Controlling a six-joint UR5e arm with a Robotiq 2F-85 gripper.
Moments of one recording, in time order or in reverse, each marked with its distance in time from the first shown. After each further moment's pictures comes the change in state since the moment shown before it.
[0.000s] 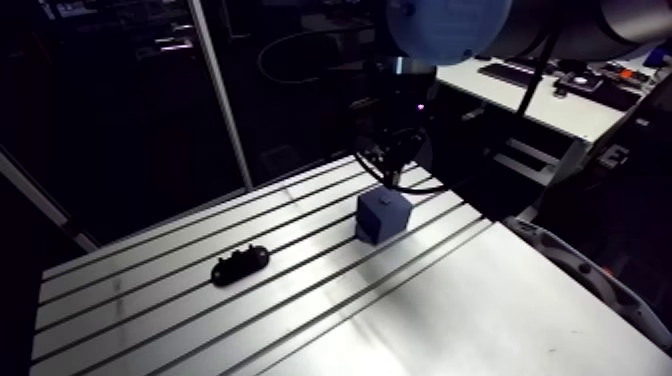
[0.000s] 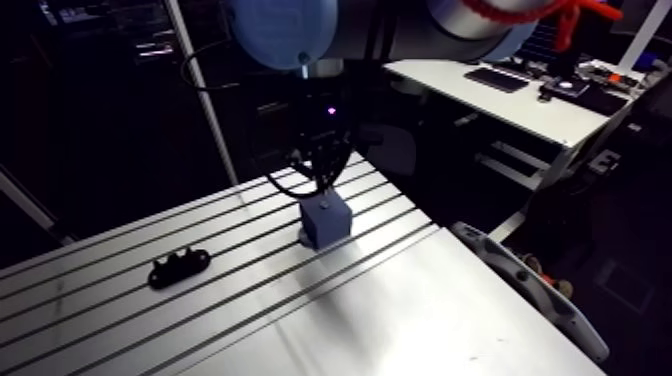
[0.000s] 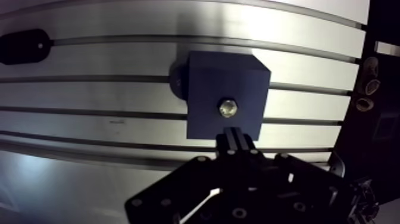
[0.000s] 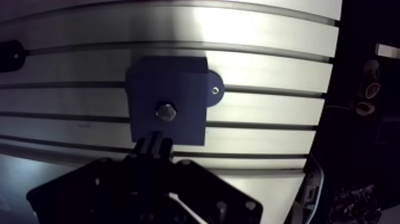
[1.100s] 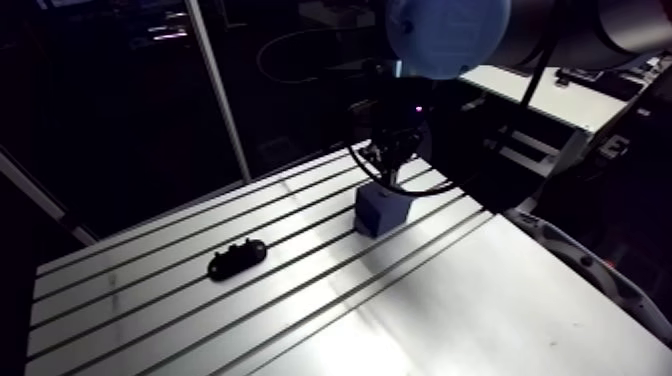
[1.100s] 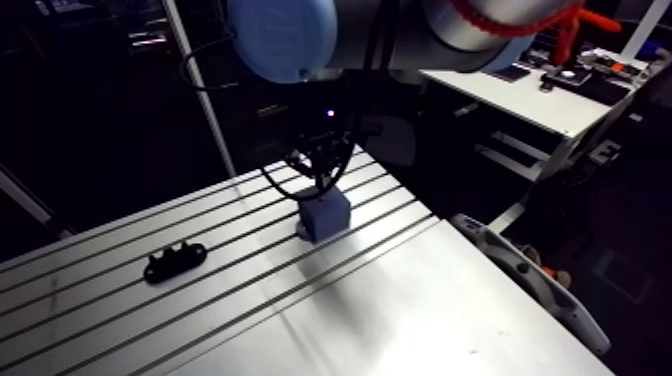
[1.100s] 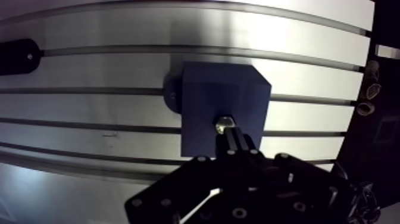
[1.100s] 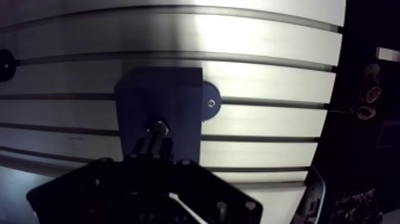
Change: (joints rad) arm -0.006 0.033 0.018 -0.064 0.009 -0.002
